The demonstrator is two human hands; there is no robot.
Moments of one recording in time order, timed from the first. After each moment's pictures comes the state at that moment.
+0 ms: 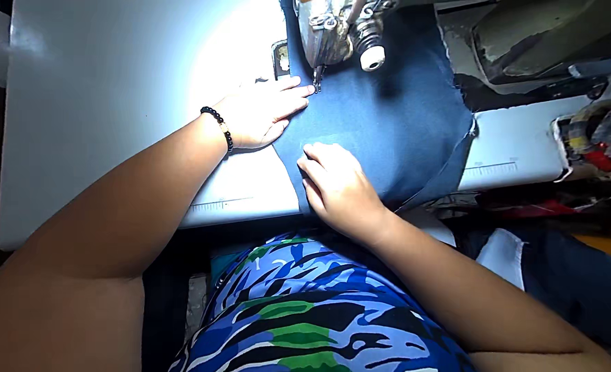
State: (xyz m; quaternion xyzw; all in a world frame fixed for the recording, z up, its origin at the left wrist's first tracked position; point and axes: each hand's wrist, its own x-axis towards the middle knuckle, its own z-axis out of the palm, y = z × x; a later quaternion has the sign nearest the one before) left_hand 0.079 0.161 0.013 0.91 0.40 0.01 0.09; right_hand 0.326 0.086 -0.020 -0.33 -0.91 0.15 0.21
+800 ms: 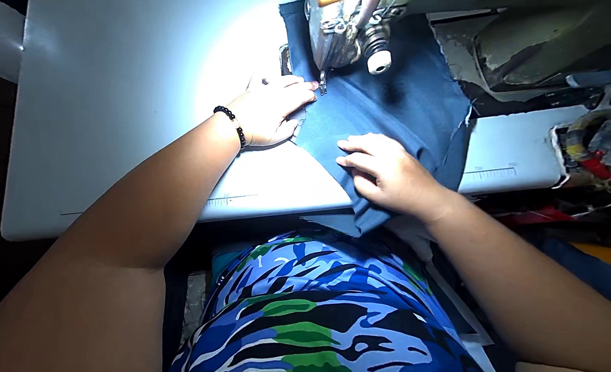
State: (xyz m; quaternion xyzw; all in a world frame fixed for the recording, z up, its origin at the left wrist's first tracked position) left_hand 0.085 0.164 0.007 0.89 0.45 0.03 0.09; right_hand 0.390 0.141 -0.018 -0.22 -0.94 0.17 0.20
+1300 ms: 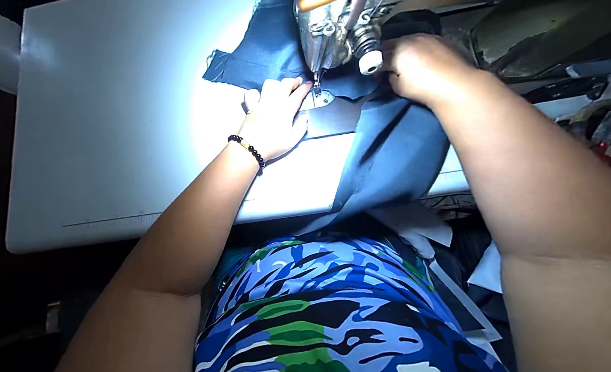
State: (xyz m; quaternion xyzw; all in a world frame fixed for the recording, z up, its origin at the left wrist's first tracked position) left_hand 0.129 0.147 0.003 0.77 0.62 0.09 0.08; right_hand 0.379 0.277 0.035 -0.30 -0.95 0.07 0.05
